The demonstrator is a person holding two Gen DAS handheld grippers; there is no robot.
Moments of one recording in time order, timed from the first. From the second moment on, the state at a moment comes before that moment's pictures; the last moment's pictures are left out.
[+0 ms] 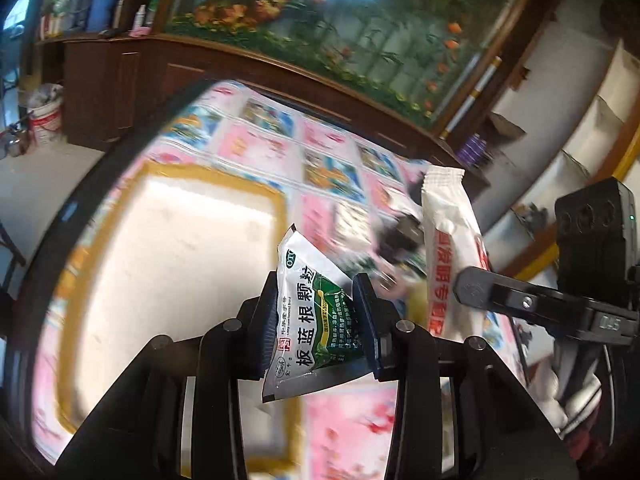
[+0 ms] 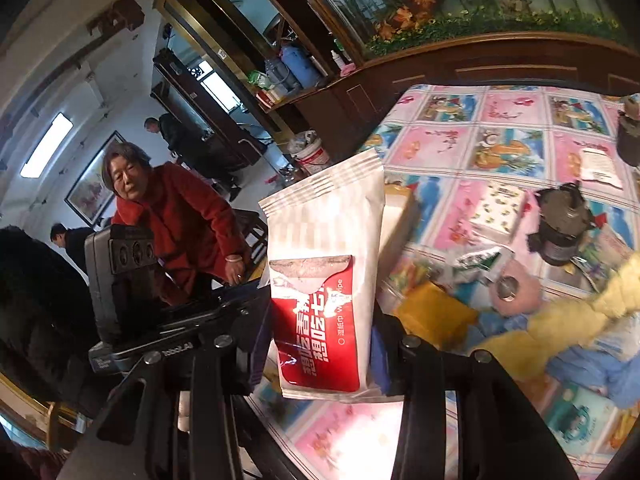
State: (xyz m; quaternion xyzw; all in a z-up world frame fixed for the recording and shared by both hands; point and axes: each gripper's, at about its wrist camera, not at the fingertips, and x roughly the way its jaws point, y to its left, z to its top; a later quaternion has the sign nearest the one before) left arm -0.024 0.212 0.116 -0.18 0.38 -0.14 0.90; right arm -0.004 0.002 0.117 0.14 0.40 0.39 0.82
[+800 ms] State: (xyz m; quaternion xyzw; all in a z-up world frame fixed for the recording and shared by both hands) left arm 0.081 0.286 0.052 -0.19 0.43 -0.02 0.88; right arm 0.123 0.110 0.045 0.15 0.49 0.27 0.81
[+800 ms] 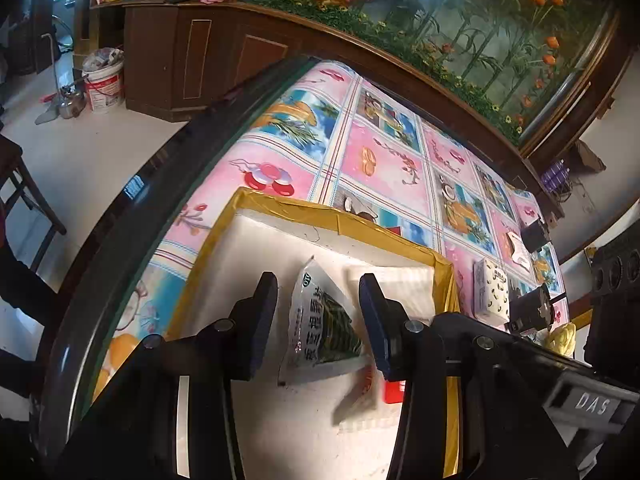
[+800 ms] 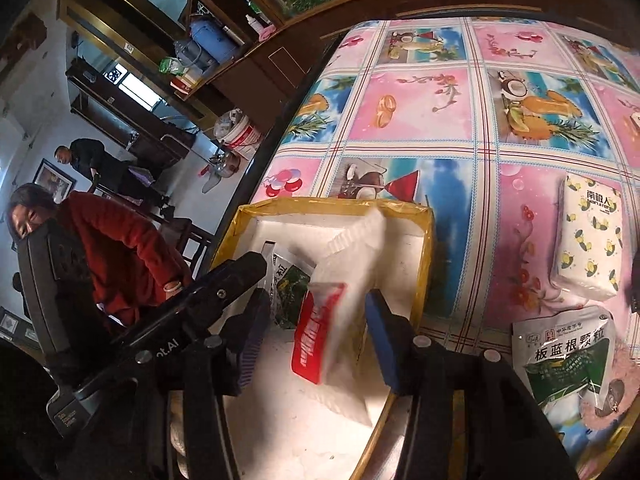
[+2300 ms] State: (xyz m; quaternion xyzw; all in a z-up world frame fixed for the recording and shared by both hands) left arm 0.031 -0.060 0.040 0.19 0.42 -0.23 0.86; right arm -0.042 -0.186 0.012 0.18 0.45 0.16 0.86
